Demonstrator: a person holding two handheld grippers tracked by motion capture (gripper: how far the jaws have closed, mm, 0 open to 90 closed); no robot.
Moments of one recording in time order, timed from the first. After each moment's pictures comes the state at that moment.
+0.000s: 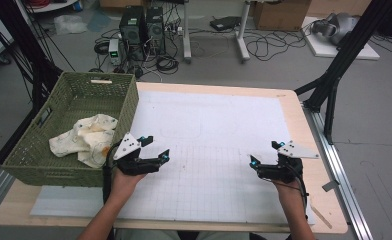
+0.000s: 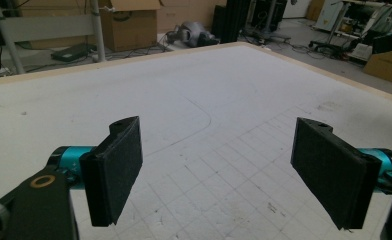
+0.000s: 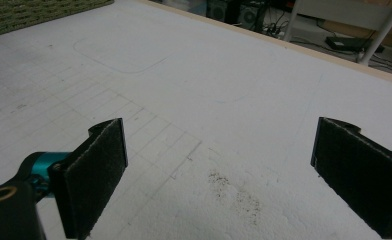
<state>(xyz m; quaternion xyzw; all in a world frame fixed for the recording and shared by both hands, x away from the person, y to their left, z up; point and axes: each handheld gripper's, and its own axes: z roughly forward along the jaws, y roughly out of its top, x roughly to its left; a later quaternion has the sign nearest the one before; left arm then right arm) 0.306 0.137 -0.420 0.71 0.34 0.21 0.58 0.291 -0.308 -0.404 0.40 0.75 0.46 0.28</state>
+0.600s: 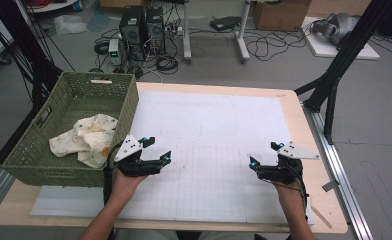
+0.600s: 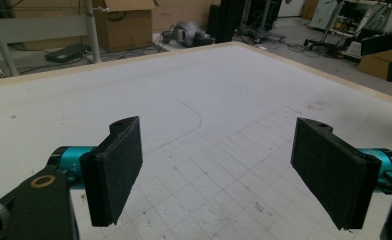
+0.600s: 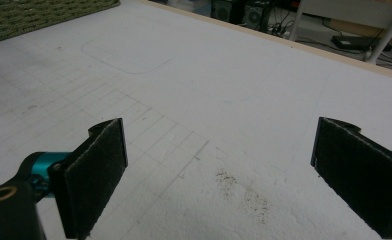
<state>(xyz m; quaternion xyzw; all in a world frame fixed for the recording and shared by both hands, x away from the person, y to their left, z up) 0.301 0.133 -0.416 0.71 0.34 0.21 0.58 0.288 -0.308 -0.404 0.39 0.75 0.46 0.27</state>
